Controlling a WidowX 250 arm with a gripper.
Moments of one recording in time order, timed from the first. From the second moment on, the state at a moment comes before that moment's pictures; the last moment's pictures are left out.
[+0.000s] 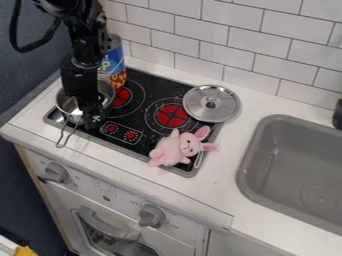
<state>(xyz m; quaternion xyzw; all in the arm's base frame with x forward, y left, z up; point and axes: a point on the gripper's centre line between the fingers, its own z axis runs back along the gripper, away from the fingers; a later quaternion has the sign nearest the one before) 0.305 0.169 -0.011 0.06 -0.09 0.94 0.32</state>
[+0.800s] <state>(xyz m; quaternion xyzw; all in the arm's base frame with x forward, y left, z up) 0.293 0.150 0.006 0.06 -0.09 0.93 0.34</state>
